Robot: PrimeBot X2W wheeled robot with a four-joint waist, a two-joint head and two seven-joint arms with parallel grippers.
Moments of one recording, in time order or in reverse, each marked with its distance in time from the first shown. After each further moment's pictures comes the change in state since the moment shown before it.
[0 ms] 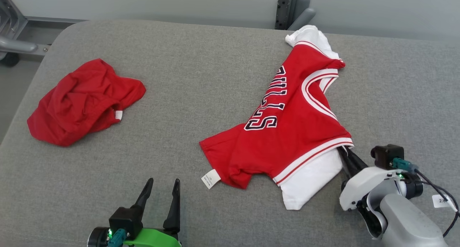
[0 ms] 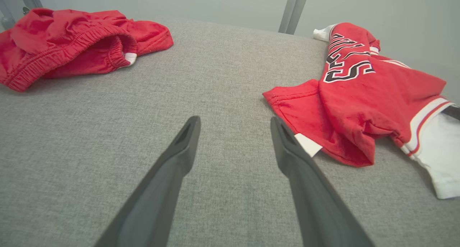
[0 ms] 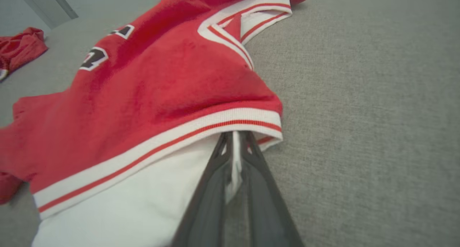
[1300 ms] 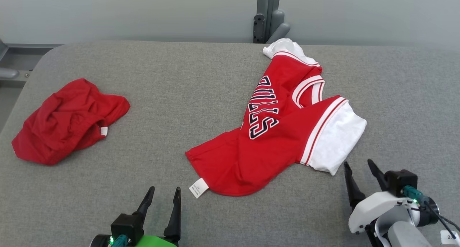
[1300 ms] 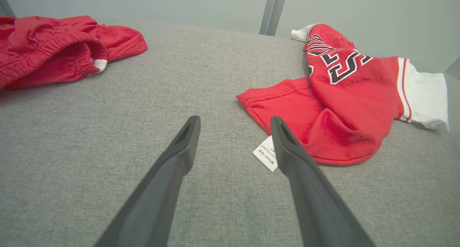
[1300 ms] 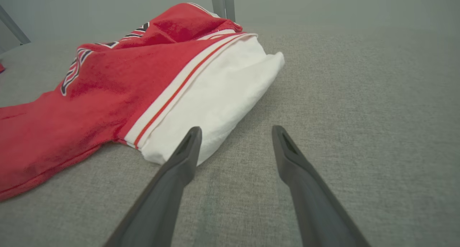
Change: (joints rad) left arm 0.021 0.000 0.003 0.022 0.000 -0.005 0.000; right arm 0.190 0.101 -0.332 -0.190 -0.307 0.000 0.001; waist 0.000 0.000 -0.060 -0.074
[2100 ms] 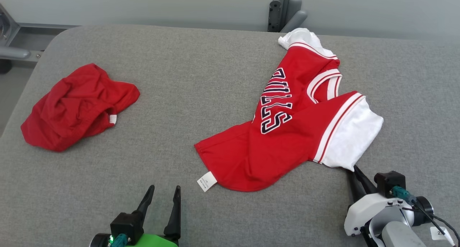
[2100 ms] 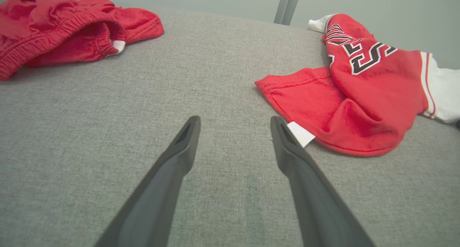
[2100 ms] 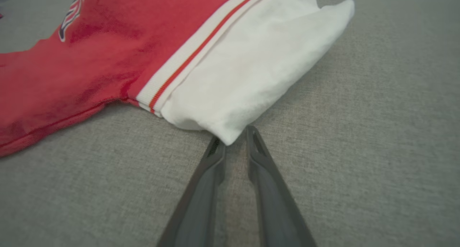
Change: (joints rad) left arm -0.002 0.000 -0.005 -0.003 -0.007 -0.002 0.000; right arm -0.009 0.026 0.009 0.072 -0.085 0.000 0.000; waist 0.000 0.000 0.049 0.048
